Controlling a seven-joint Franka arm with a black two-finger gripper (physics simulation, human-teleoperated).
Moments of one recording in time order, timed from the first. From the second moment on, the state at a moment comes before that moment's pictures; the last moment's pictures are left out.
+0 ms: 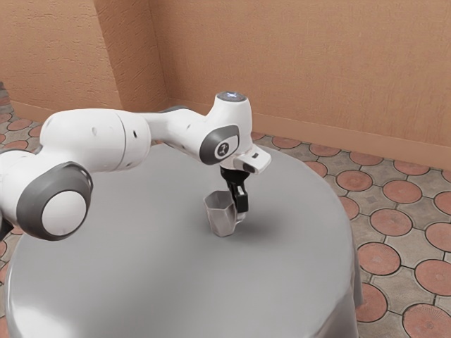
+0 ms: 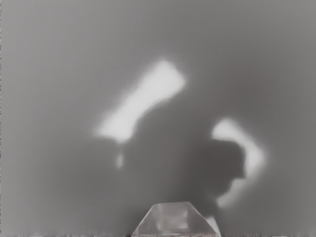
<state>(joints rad) -0.15 0.76 -0.07 -1.31 0.11 2.04 0.58</state>
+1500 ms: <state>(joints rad) -0.23 0.63 0.06 -1.40 0.17 1.98 0.52</state>
